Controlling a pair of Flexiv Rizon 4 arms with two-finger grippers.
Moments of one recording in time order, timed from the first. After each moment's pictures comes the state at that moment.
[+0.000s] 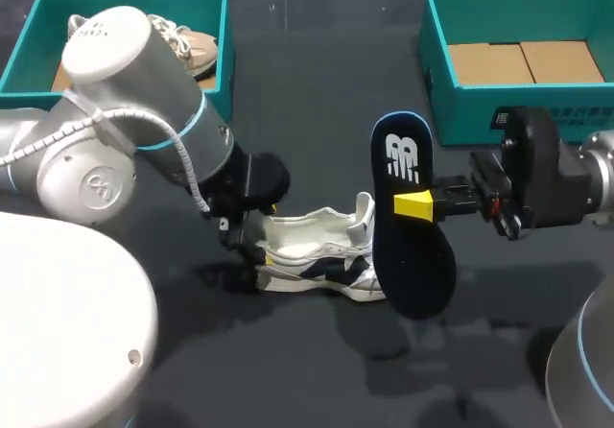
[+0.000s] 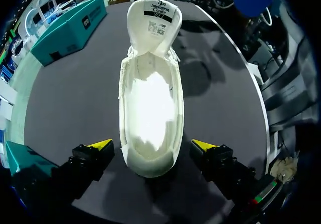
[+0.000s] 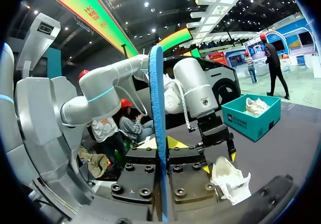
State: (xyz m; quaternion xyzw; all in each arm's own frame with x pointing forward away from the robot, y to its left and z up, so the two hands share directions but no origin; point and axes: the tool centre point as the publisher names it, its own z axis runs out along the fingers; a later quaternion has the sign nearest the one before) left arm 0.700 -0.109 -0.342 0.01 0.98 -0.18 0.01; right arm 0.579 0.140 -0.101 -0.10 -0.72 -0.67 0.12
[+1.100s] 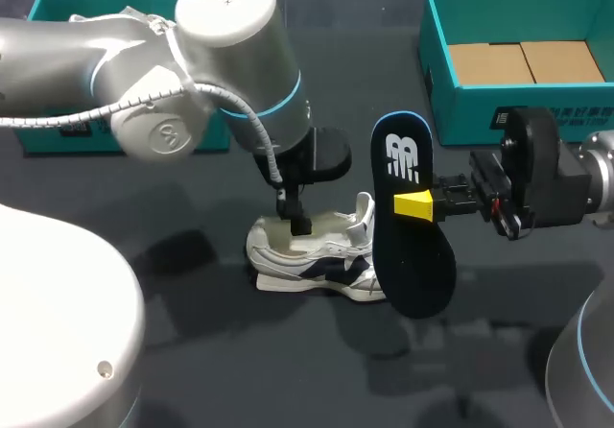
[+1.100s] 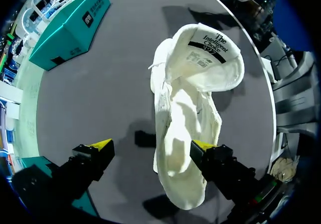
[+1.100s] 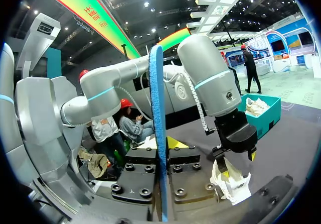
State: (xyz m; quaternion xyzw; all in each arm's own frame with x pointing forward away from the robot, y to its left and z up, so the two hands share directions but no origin) left arm 0.745 -0.168 -0.329 0.01 0.99 -0.10 0.04; right arm 0.579 0.140 -0.101 -0.10 -0.72 -0.67 0.12
